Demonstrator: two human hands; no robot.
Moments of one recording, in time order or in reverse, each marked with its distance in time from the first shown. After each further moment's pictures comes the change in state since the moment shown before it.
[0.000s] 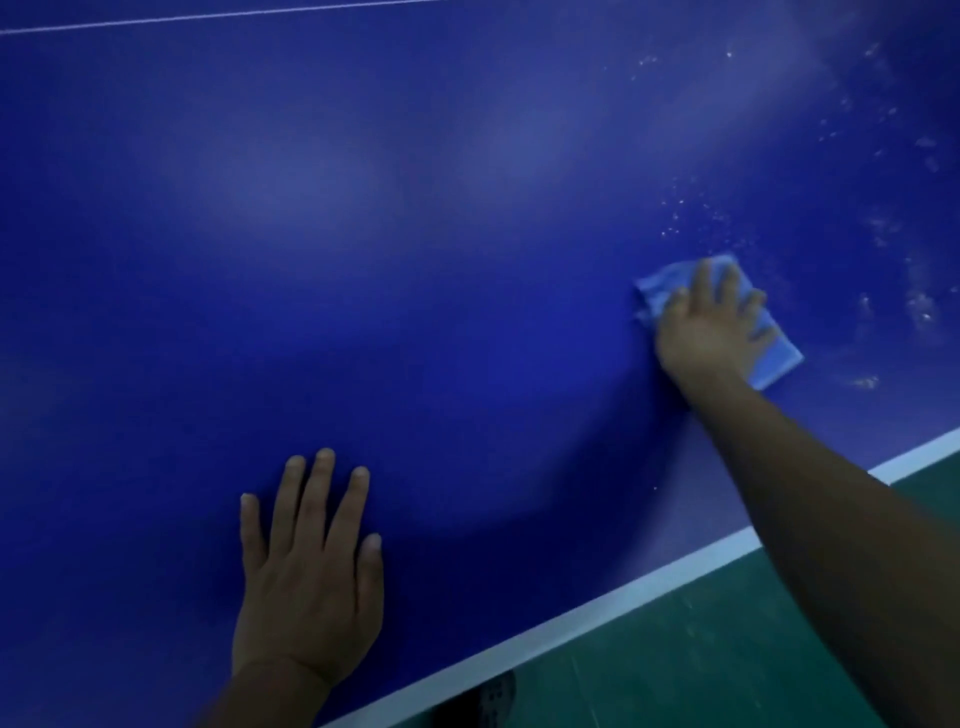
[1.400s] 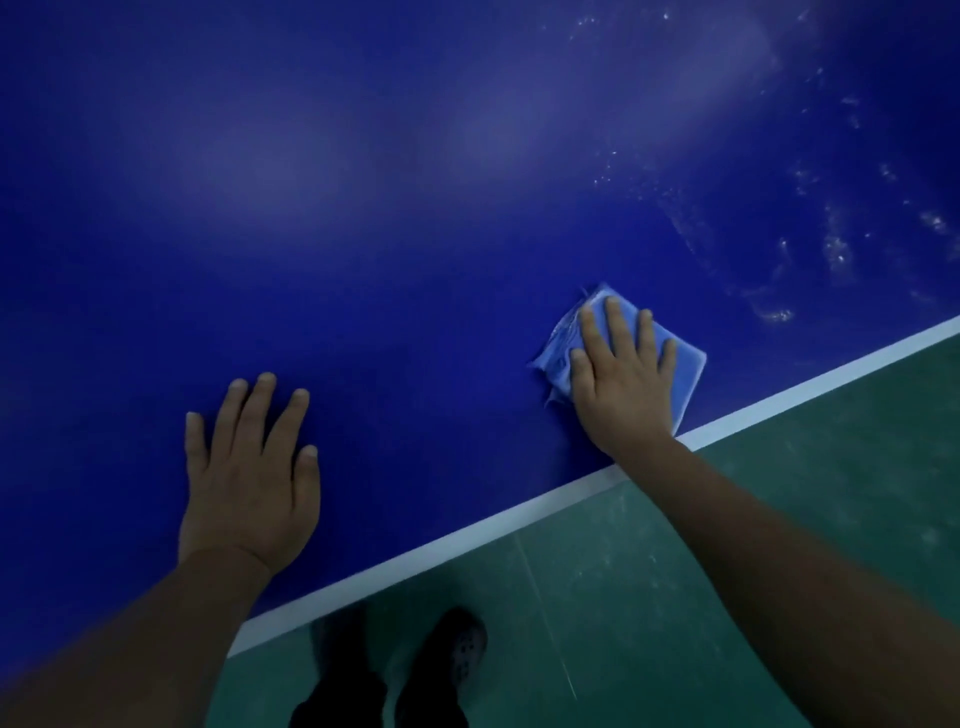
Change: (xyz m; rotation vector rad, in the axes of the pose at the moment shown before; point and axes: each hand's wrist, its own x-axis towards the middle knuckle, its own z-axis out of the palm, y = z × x) left_hand -0.001 0.003 -0.004 -0.077 0.039 -0.034; right_hand -0.117 0.076 0.014 -0.126 -0.037 -0.478
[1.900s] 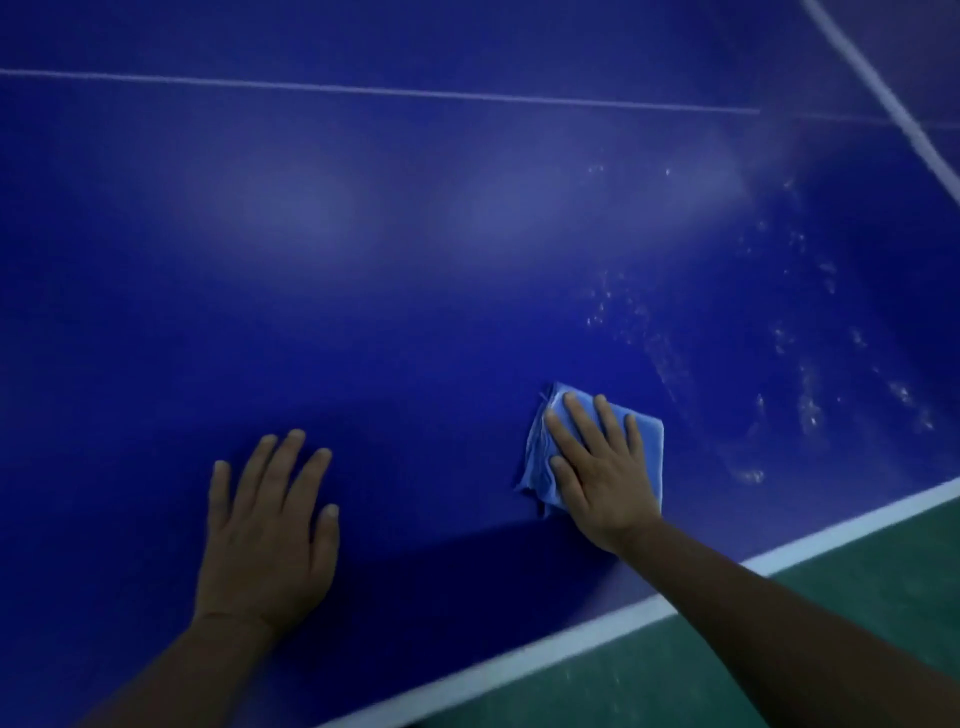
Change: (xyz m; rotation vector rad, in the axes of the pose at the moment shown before) left_hand 0.058 0.046 -0.010 -0.061 -0.006 -0.037; right_hand 0.071 0.040 -0.017 -0.073 -0.103 -0.422
